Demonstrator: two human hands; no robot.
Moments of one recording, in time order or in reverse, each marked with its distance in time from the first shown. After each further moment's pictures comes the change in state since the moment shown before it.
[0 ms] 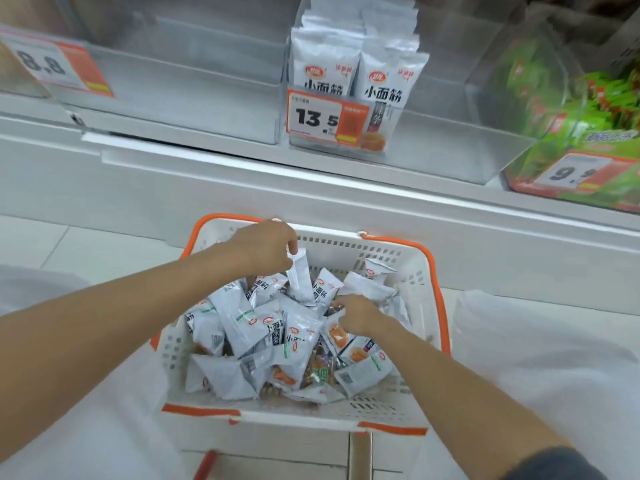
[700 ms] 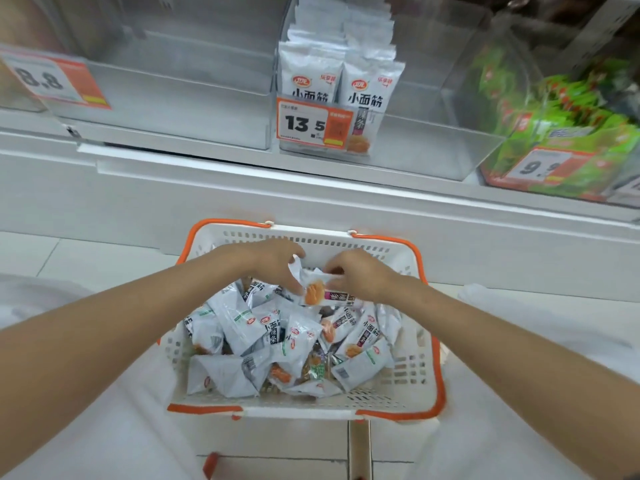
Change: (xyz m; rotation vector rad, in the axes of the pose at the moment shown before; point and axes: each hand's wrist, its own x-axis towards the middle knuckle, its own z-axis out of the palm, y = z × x) left_hand -0.003 0.013 0.004 -0.154 -0.301 0.064; right_hand -0.077 -0.053 -0.099 -0.082 0.189 -0.348
